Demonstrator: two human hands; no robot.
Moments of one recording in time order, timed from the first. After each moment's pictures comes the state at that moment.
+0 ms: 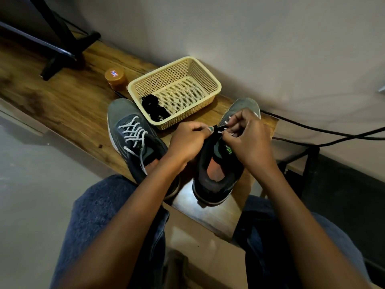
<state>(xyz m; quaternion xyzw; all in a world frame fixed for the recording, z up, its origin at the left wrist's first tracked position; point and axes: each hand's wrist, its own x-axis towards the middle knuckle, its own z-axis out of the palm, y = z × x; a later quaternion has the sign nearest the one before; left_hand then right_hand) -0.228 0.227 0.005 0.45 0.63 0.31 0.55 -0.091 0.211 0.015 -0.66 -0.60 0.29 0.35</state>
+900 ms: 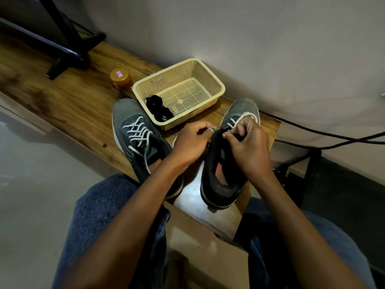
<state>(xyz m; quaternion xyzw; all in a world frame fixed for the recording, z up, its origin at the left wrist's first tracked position) -0.235 0.229 -0.012 0.55 0.58 0.33 0.50 -0.100 0.204 0.010 -0.66 -0.59 0.26 0.39</state>
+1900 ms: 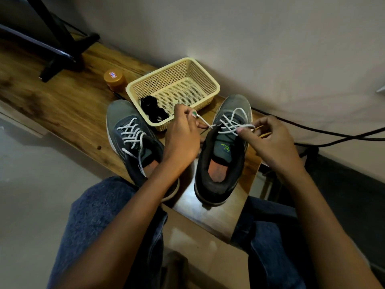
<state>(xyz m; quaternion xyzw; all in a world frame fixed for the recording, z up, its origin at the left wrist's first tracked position) -0.229 0.224 0.013 0.55 0.63 0.39 0.38 -0.052 0.203 0.025 -0.70 -0.52 0.35 0.34</state>
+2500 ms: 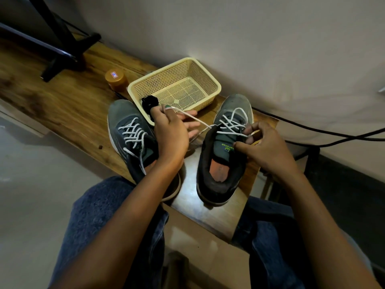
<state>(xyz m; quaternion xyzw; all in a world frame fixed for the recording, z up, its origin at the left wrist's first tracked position) -0.230 0.229 0.024 0.30 0.61 0.55 0.47 -0.057 0.204 0.019 -0.70 -0.54 0.38 0.28</state>
